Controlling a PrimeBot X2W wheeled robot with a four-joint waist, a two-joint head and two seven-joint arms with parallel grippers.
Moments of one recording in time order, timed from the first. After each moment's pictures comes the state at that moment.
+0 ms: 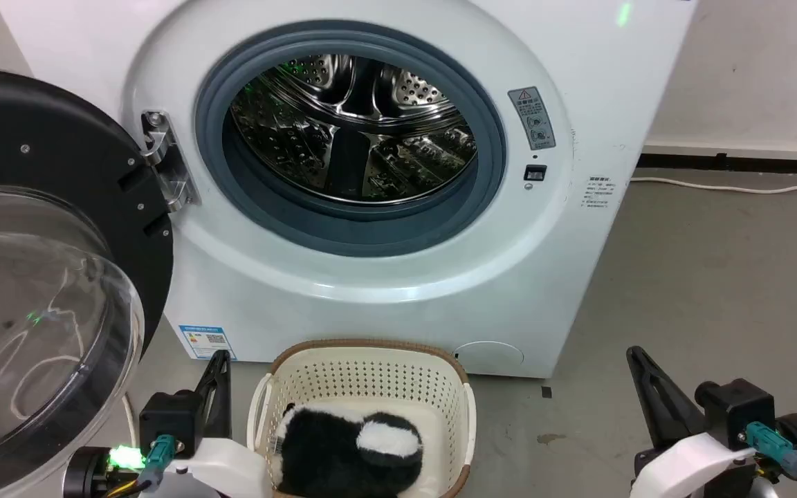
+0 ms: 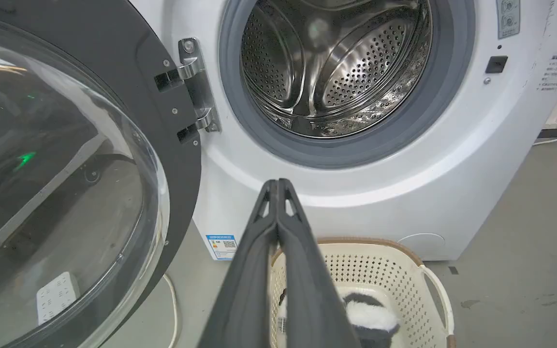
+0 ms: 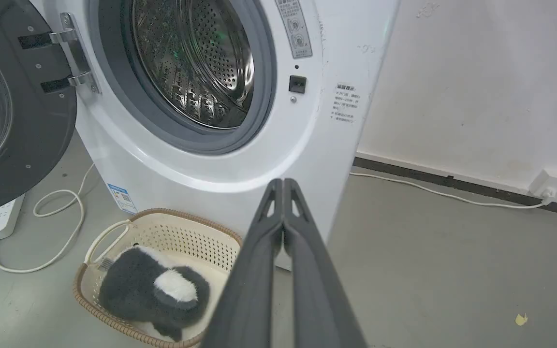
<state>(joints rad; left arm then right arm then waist) 0.02 0.05 0.00 0.00 0.00 0.00 0.00 0.01 -0.05 0.00 0.00 0.01 0.13 0.00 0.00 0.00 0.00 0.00</state>
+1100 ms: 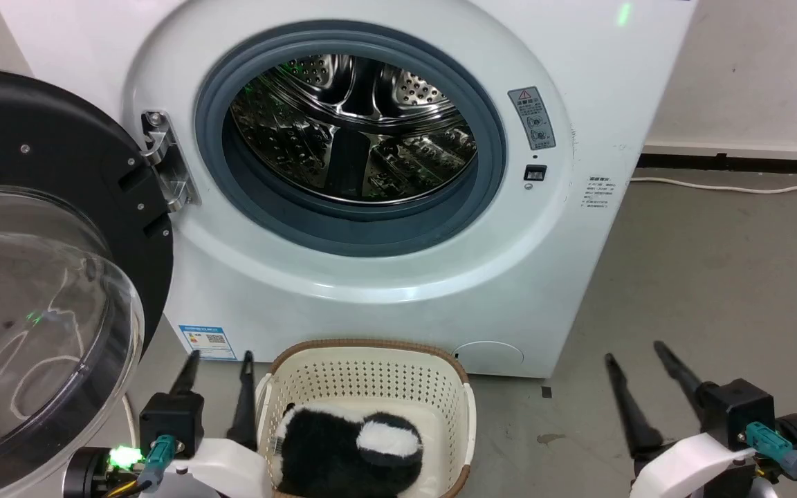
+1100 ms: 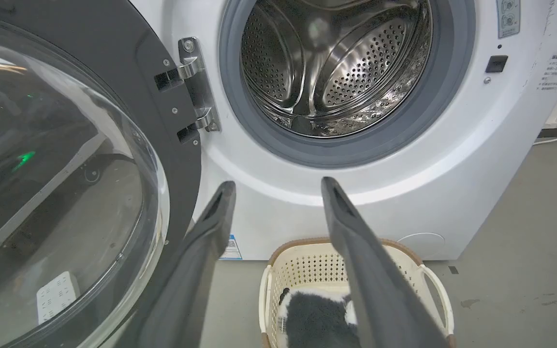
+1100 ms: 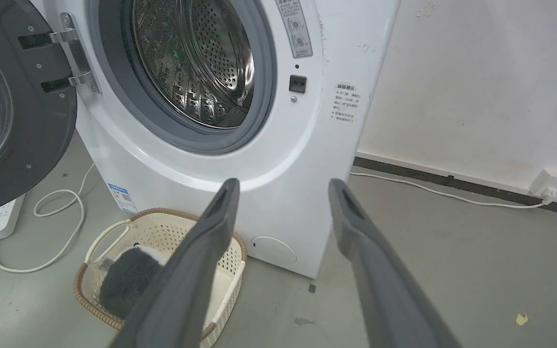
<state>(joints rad) 0.02 0.05 0.00 0.00 0.00 0.00 0.00 0.01 -0.05 0.00 0.00 0.01 0.13 0.00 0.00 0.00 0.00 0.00</state>
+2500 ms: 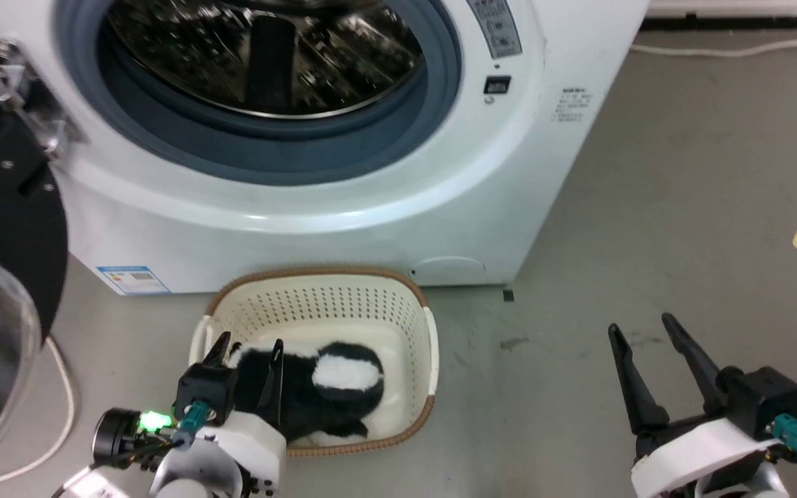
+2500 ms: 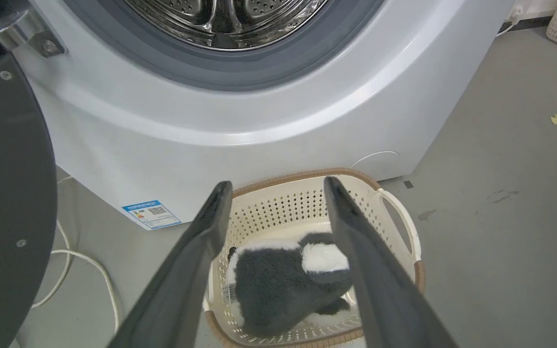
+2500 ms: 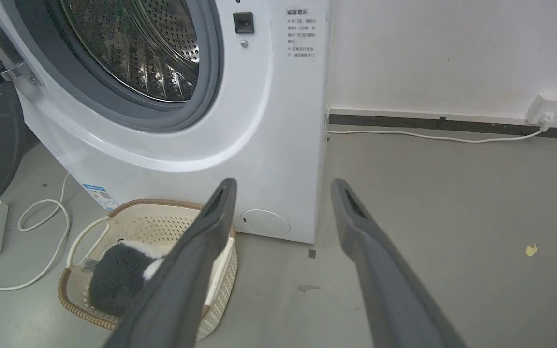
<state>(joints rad) -0.12 0.11 -0.08 0.22 -0.01 -0.04 -0.06 -0.02 -0.05 0.00 0.00 0.10 0.13 -0.07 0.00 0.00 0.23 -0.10</state>
